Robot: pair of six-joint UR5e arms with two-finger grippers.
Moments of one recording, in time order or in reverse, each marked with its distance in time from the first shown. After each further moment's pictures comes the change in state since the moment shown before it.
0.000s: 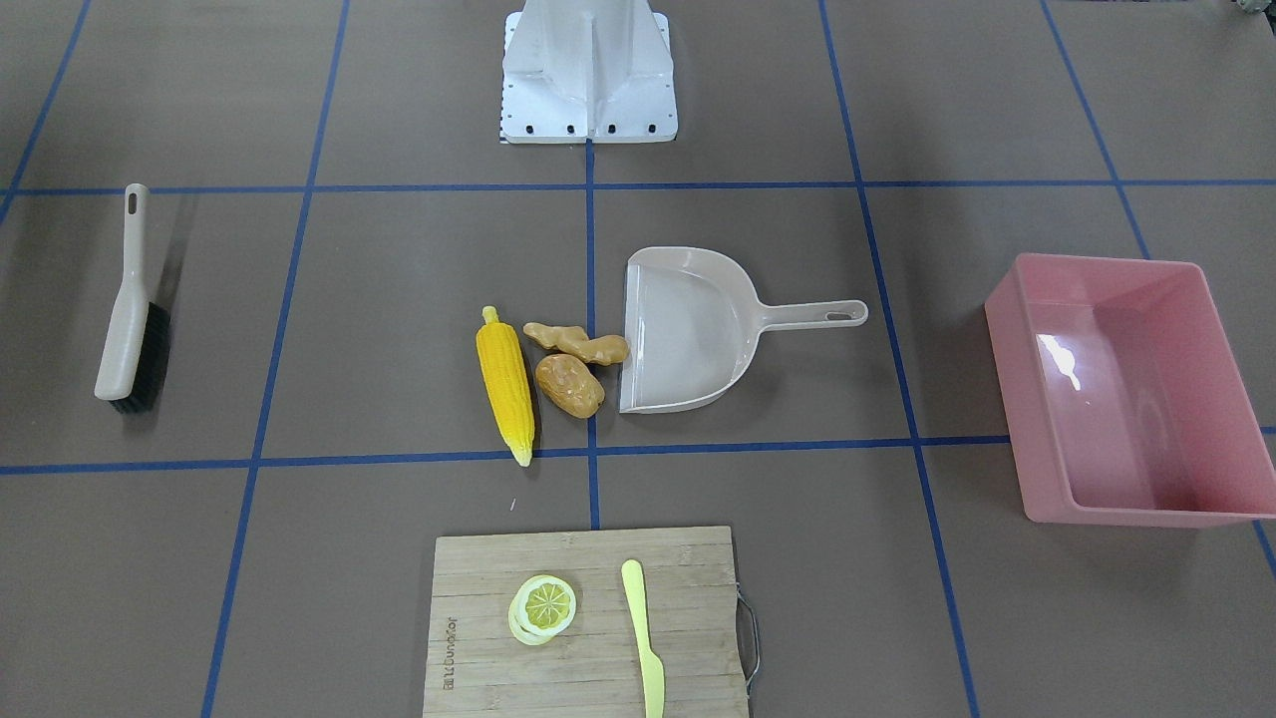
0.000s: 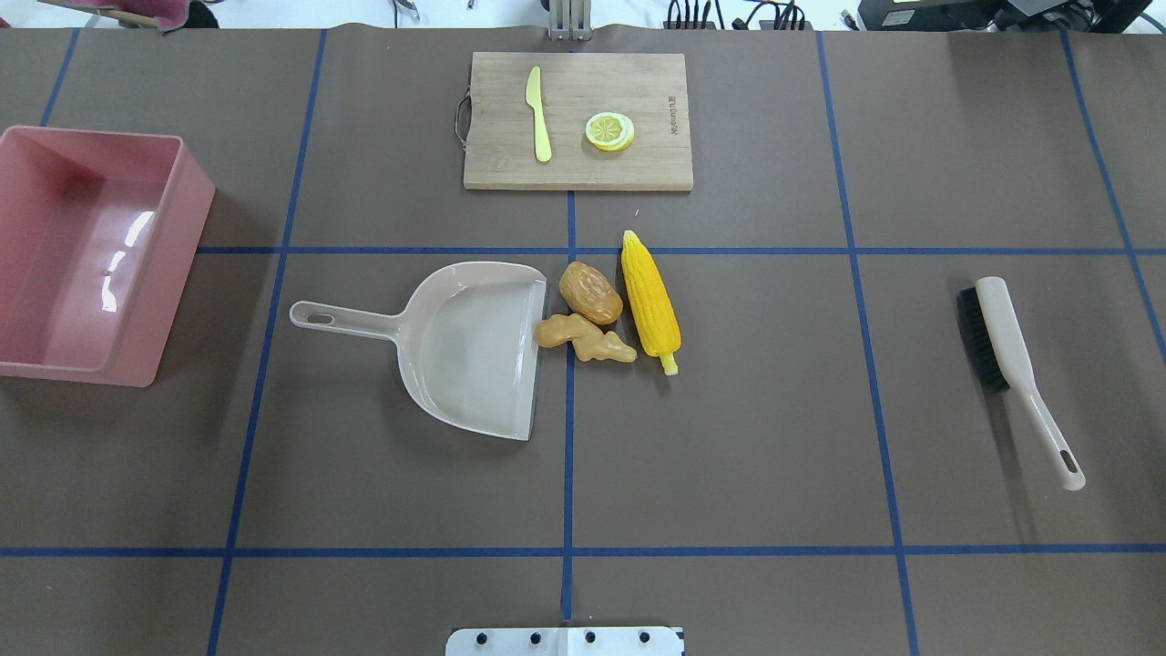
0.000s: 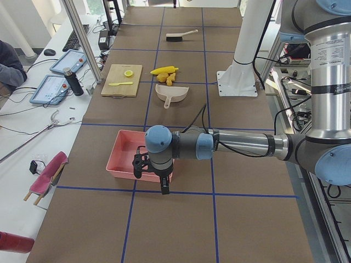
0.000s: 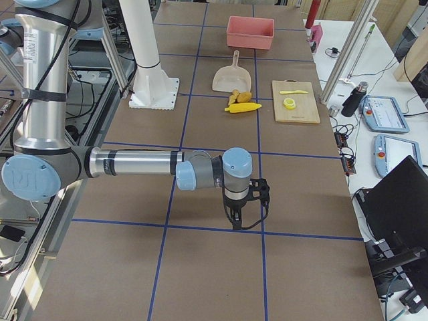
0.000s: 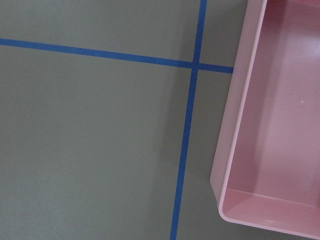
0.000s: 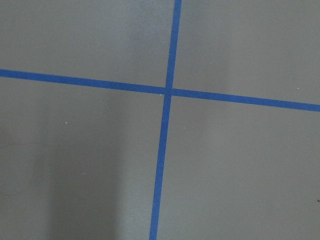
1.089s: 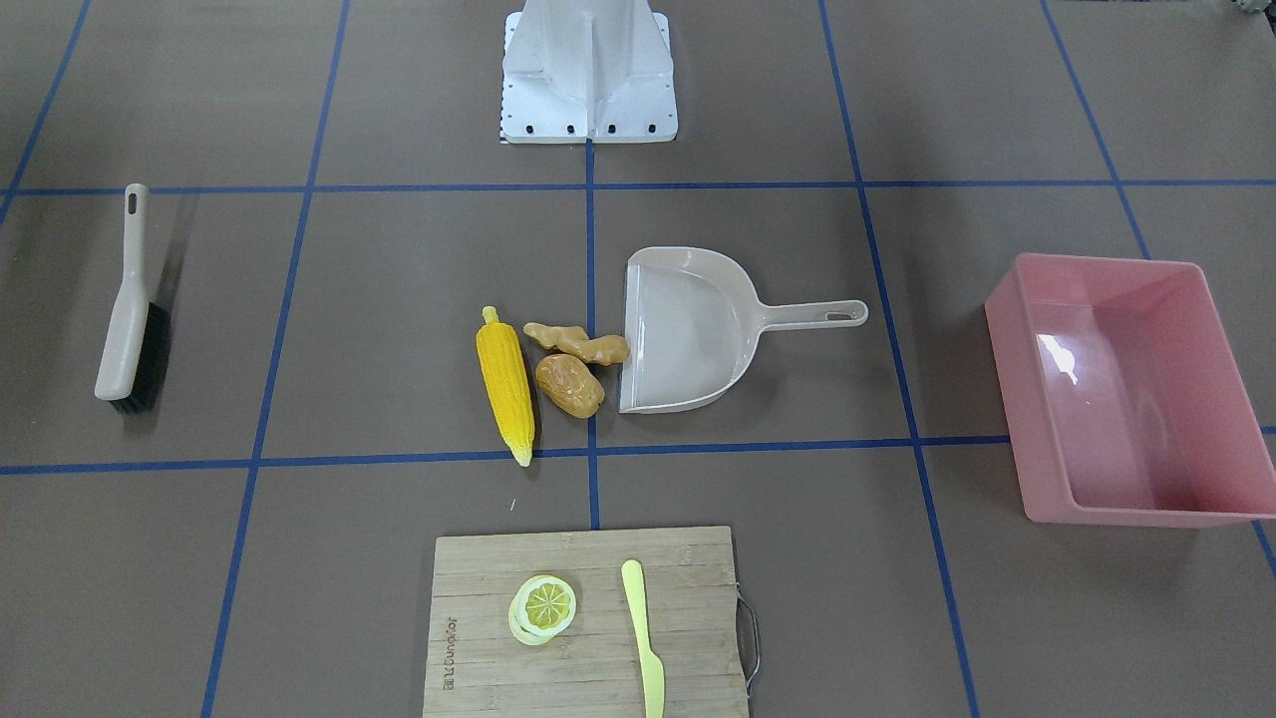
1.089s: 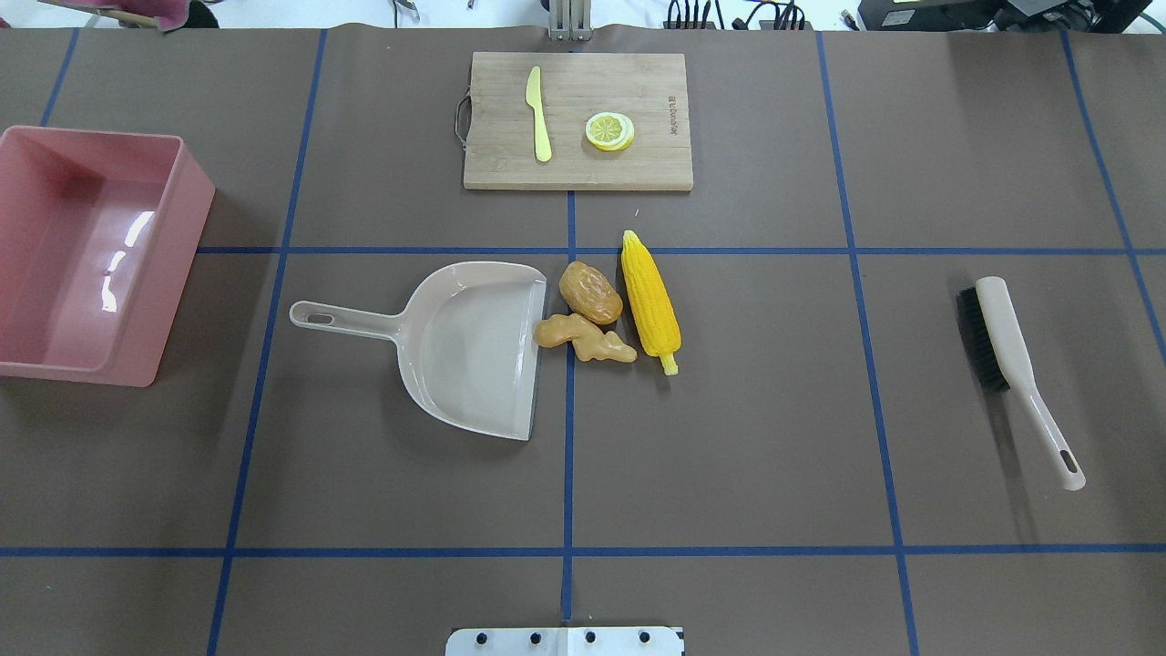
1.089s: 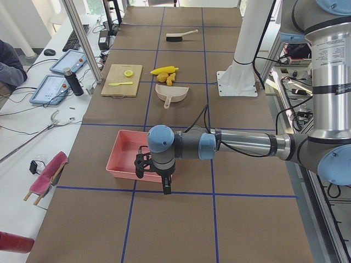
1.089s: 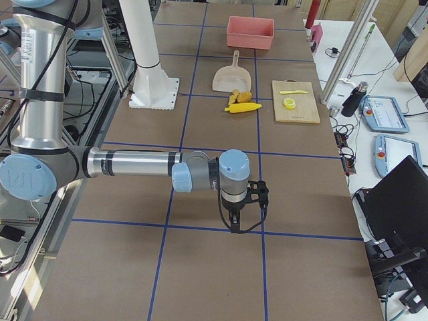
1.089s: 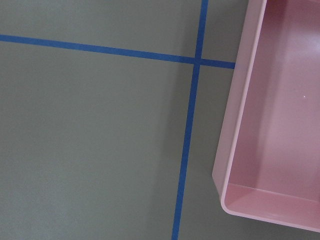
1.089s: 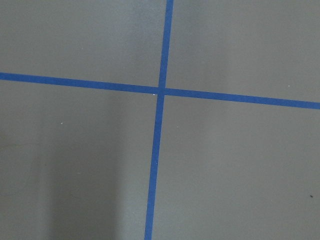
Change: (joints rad) left arm 0.001 0.016 -0.011 0.000 0.002 0.002; right arm 0.045 -0.013 0.003 0.001 0.010 -0.007
